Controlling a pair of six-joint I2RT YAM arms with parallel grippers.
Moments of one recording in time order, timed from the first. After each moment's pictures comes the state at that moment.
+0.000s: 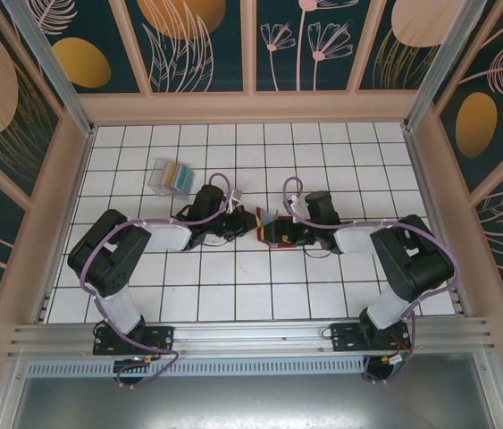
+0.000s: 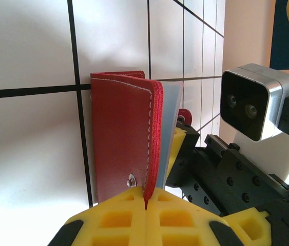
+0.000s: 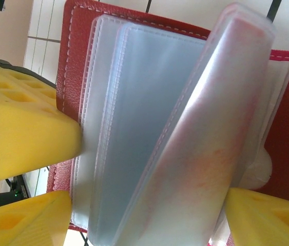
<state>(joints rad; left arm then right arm) -0.61 1.77 0.78 0.39 0.60 -1.05 0.48 1.63 0.61 0.25 -0.68 0.52</state>
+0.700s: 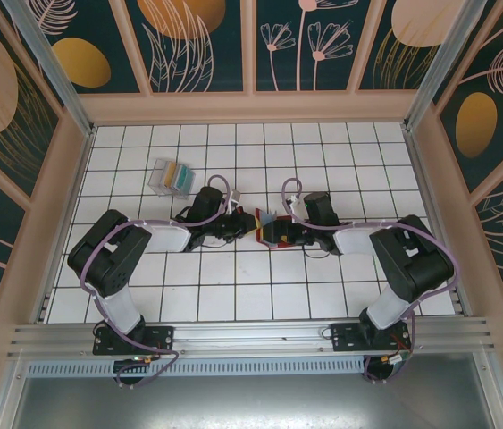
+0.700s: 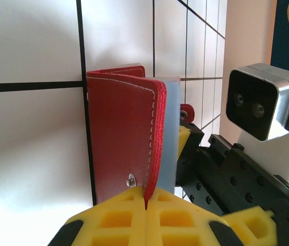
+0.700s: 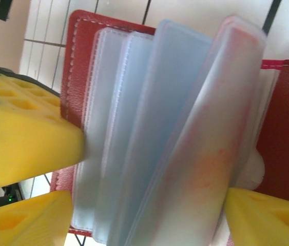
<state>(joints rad) -0.61 1.77 0.76 0.41 0.60 -1.07 0.49 1.63 0.60 0.28 -0.66 0.53</state>
